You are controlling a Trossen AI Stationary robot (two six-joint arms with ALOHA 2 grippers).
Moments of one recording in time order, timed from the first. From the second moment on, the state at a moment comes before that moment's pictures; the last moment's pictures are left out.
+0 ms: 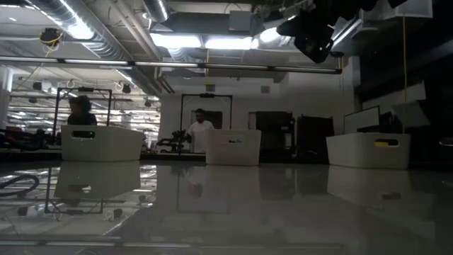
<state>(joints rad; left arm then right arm) -0.61 1.32 0.89 -0.04 -0.41 0.19 0.28 1.40 0.89 0.04 -0.11 0.52</state>
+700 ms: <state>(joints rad) -0.71 0.98 0.88 -0.72 0.11 -0.78 0.23 1.30 0.89 -0.25 -0.04 0.52</state>
